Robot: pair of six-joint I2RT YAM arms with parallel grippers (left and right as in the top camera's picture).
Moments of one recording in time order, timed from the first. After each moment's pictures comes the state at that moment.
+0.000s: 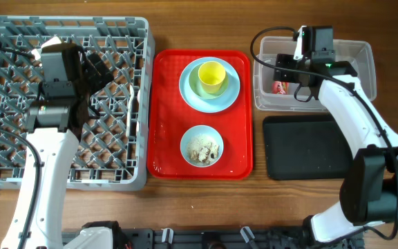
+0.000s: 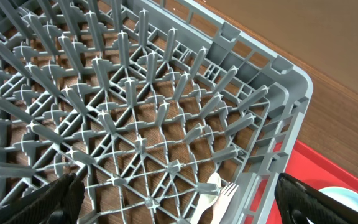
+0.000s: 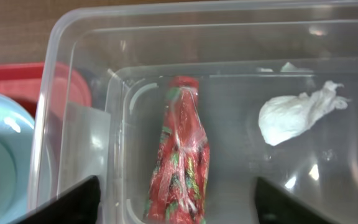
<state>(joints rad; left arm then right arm) 0.02 1.32 1.16 -0.61 -0.23 -0.48 0.07 1.74 1.26 -0.49 0.03 0.13</state>
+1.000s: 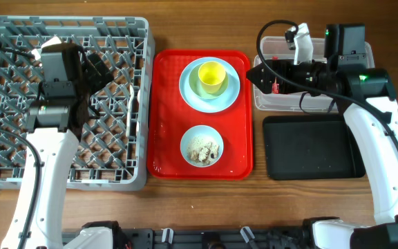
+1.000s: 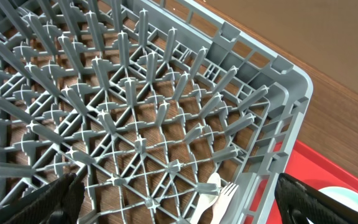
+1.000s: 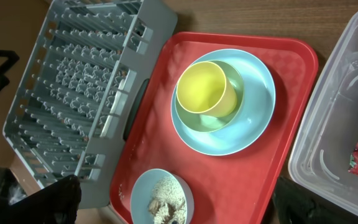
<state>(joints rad) 0.02 1.32 1.16 -0.61 -0.23 -0.48 0.08 1.47 1.36 -0.83 -0.64 0.08</state>
